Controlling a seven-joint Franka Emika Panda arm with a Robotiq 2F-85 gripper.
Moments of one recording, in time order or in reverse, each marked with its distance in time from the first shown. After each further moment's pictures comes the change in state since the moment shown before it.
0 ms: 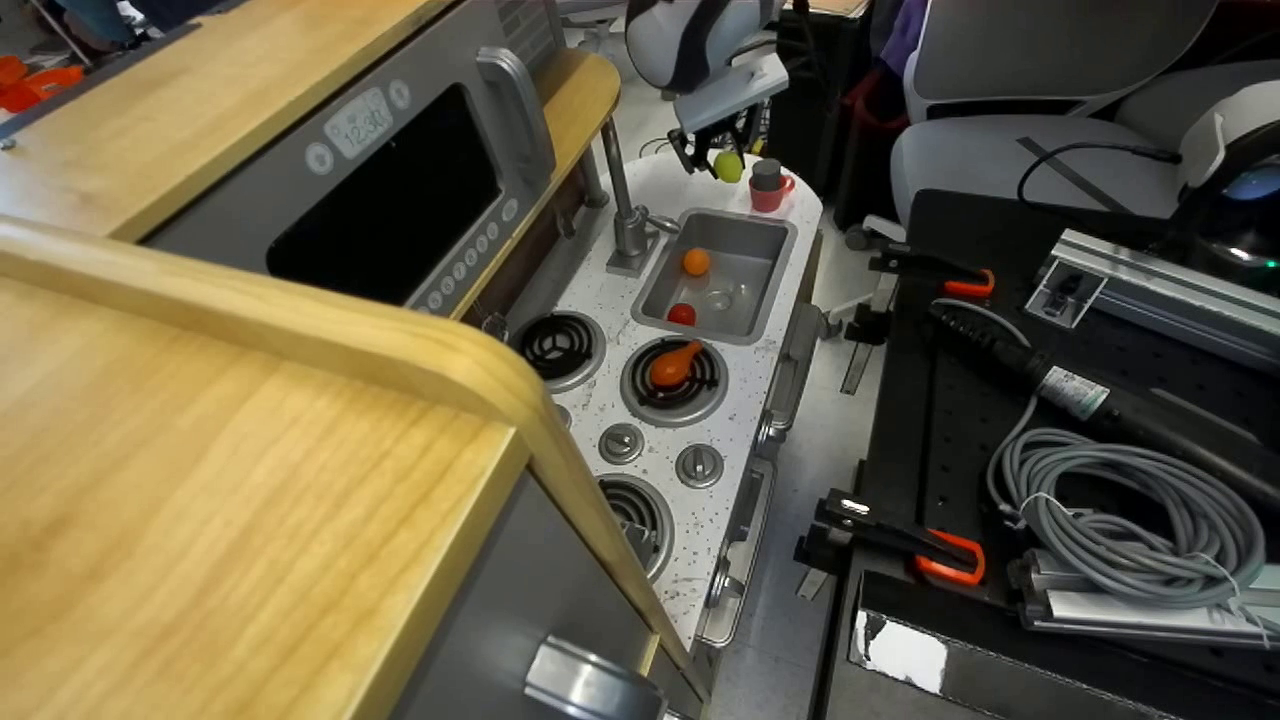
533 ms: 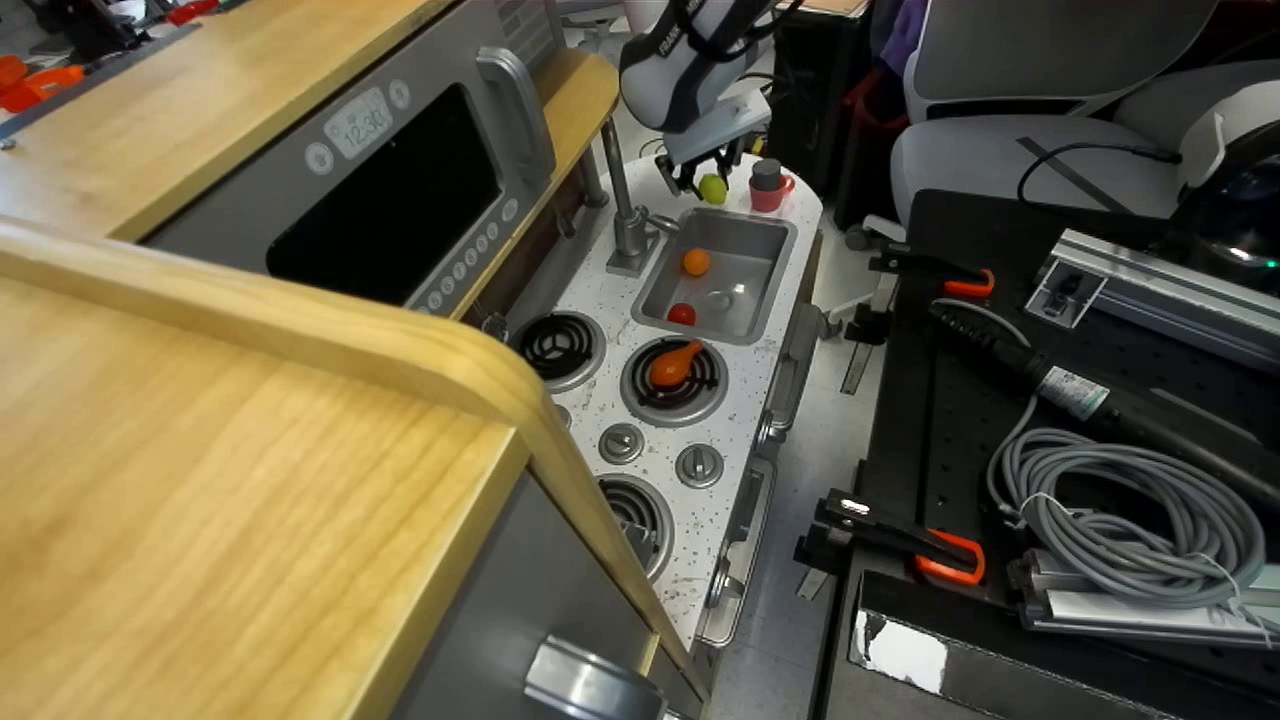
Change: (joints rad) arm -0.011 0.150 0.013 0.188 0.000 -0.001 -0.005
